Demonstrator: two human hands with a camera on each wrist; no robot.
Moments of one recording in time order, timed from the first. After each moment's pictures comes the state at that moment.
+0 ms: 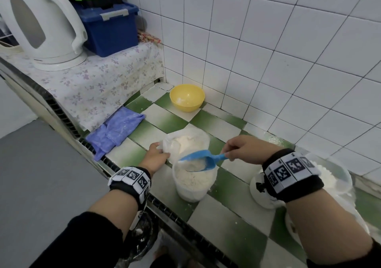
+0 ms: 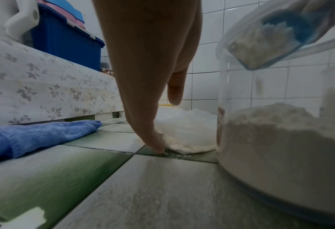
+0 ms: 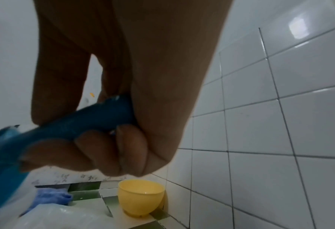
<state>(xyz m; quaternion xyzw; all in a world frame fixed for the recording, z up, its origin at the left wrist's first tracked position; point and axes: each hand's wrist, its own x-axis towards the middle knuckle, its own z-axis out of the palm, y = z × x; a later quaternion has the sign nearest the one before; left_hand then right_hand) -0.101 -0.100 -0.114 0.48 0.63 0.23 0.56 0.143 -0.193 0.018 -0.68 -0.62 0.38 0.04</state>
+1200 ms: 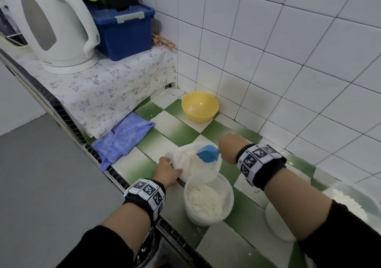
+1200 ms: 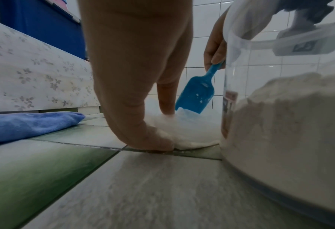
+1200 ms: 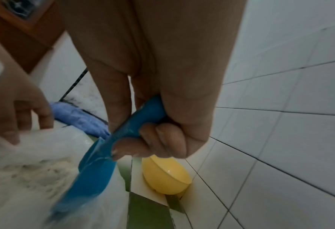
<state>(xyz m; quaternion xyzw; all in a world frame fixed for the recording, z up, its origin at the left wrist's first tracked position) -0.095 -0.069 -0.160 0.45 0.69 0.18 0.54 0.090 -0.090 -0.006 -0.69 -0.67 0.12 -0.22</state>
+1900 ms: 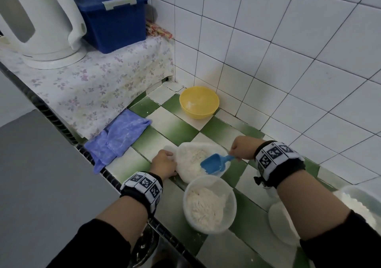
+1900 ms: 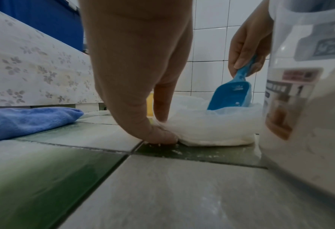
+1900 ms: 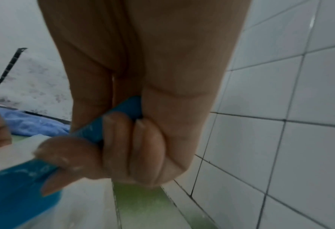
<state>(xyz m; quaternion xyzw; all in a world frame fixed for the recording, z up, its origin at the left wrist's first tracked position) -0.088 -0.042 -0.149 0.42 0.68 0.22 0.56 0.136 -0.072 -0.022 -0.73 -0.58 0.31 -0.16</state>
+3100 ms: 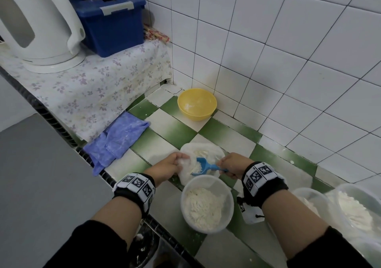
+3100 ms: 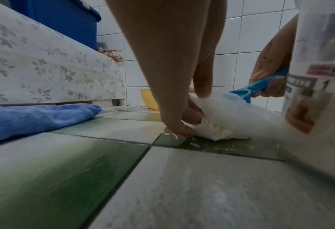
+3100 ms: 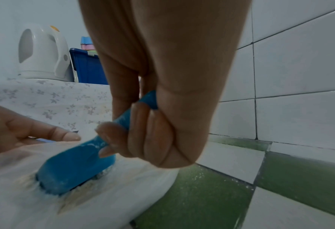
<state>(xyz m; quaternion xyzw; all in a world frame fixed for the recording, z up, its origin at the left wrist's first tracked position) -0.095 -0.052 -0.127 0.54 0.52 0.10 0.65 0.123 -0.094 -0.080 -0.76 -0.38 0.52 0.04</state>
